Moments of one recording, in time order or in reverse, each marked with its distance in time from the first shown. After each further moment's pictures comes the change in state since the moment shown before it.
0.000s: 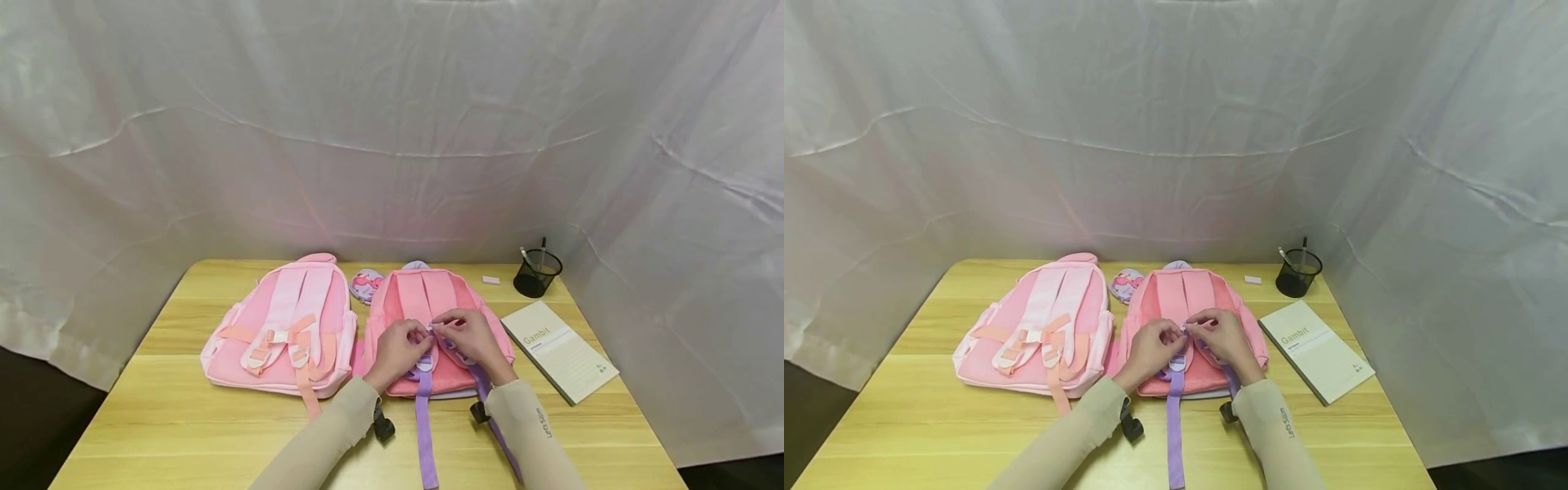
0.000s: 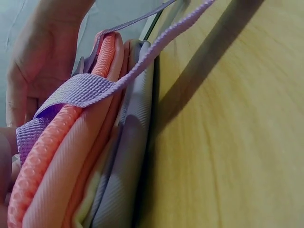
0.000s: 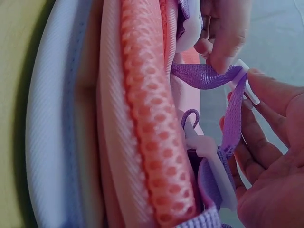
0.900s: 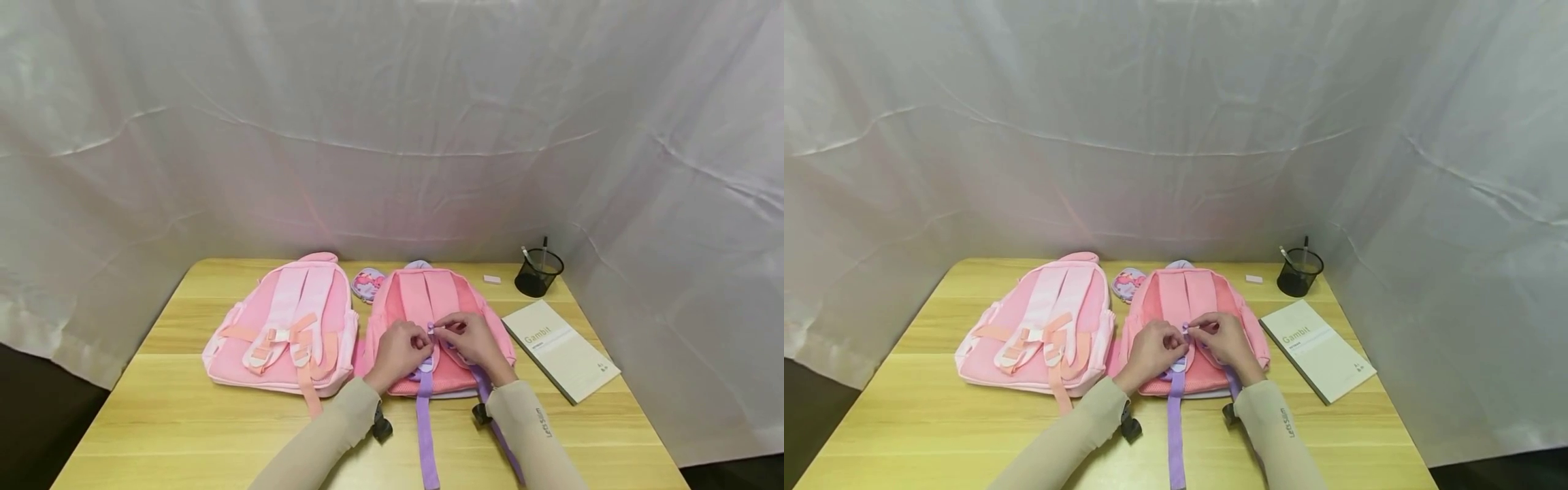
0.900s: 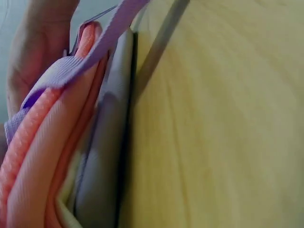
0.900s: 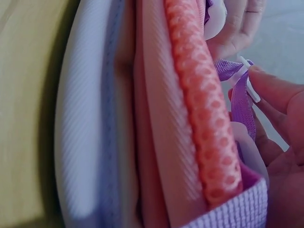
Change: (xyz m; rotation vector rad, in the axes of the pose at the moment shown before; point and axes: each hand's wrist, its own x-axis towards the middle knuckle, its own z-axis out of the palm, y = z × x) left_hand -0.003 -0.005 -0.001 0.101 -0.016 0.088; right_hand -0.002 0.012 0.005 0.007 -0.034 0.025
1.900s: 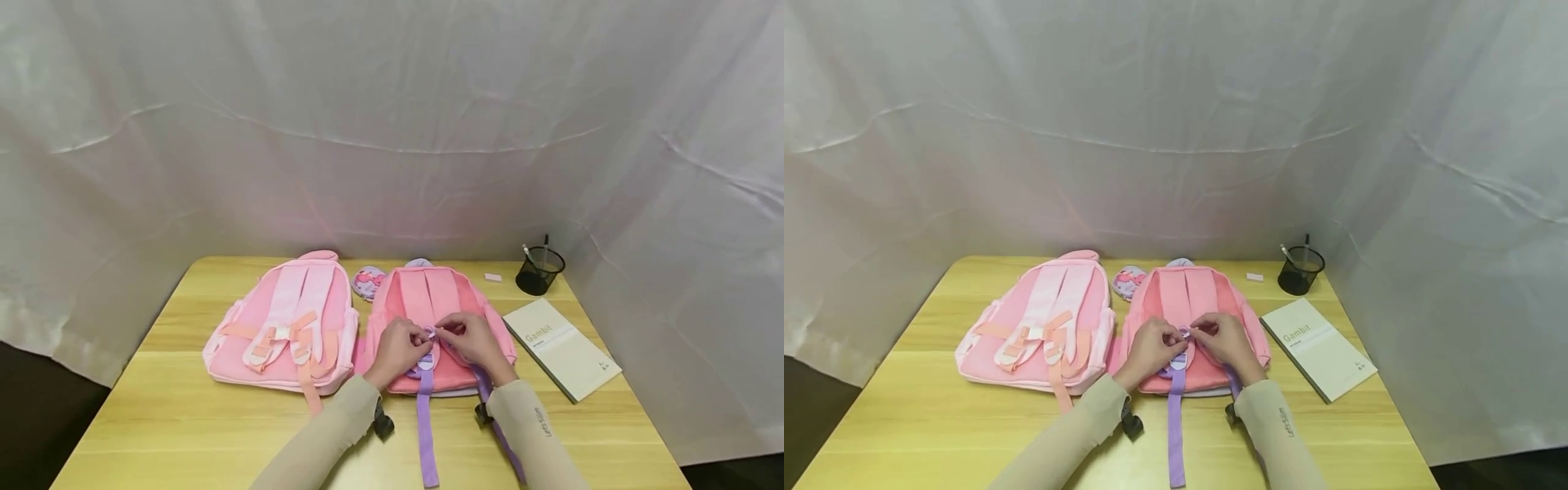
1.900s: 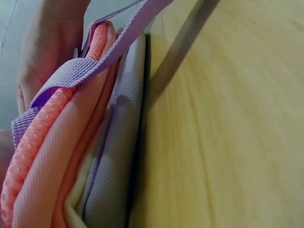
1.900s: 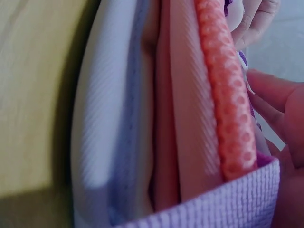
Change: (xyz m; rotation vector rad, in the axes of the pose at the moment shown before) left_hand 0.001 -0.001 -0.002 -0.009 0.024 0.023; right_hand 0.001 0.006 0.002 -0.132 -0.009 -0.061
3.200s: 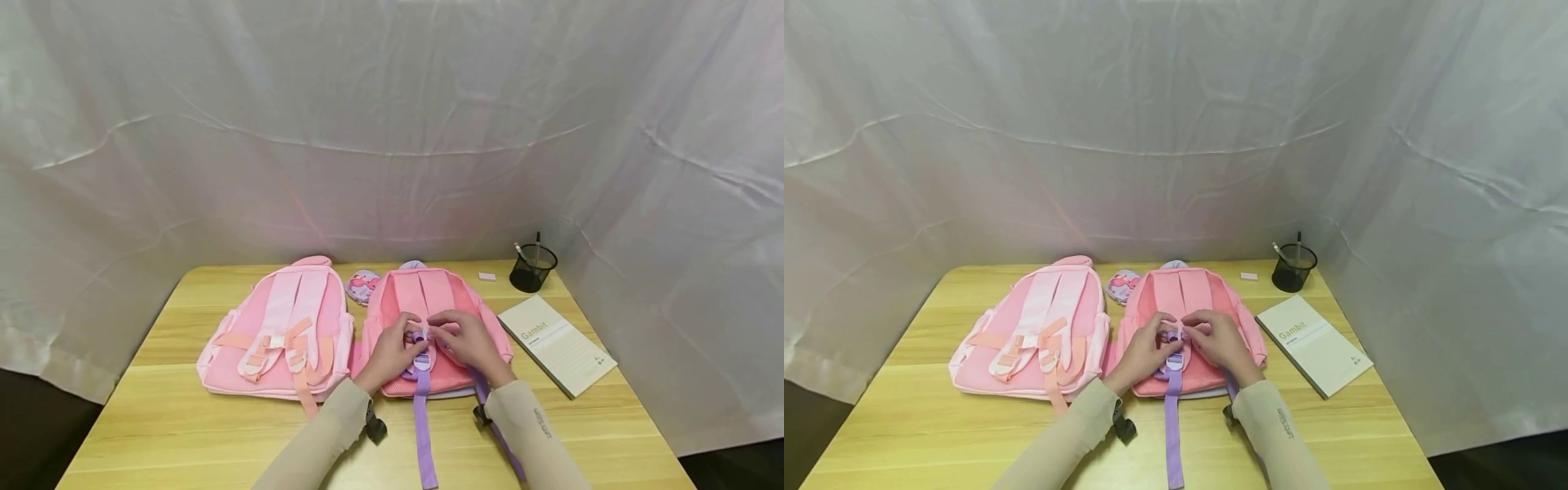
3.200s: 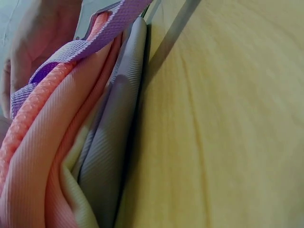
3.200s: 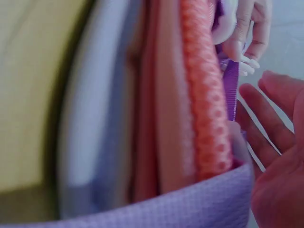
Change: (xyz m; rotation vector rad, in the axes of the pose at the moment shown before) left_hand -0.004 -0.007 -0.006 -0.246 -0.112 0.009; right_hand -0.008 -0.012 -0.004 0.008 0.012 -0.047
